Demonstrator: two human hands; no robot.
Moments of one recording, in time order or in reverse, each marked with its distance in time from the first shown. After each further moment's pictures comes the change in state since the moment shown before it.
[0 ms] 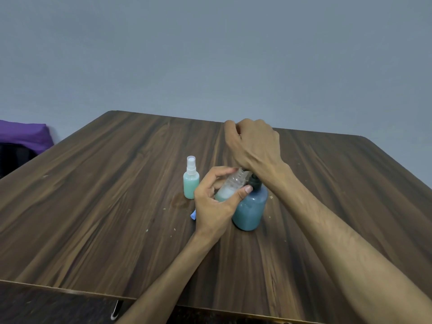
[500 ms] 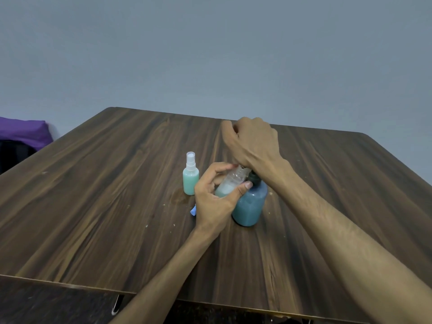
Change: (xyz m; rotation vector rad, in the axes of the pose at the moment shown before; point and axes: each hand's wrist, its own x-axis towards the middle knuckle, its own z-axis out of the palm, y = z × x) left_hand -0.001 0.000 -0.001 0.016 0.005 0.006; right_hand -0.005 -0.002 -0.002 -0.029 0.006 -0.006
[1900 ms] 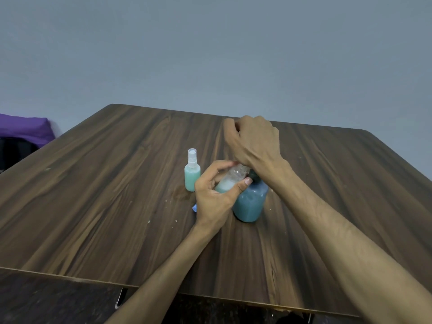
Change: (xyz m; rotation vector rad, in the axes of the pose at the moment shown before) left_hand 0.001 0.002 0.001 -0.024 -0.025 -0.023; right_hand 0.001 0.001 0.006 0.016 0.042 -0.021
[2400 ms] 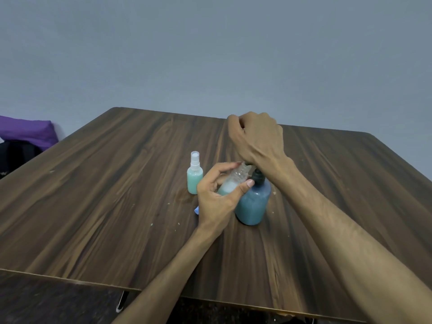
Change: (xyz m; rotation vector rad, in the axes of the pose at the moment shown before) left_hand 0.000 -0.001 -0.003 0.009 0.016 -0.006; right_hand 0.004 0.000 -0.002 0.016 -0.015 -0.002
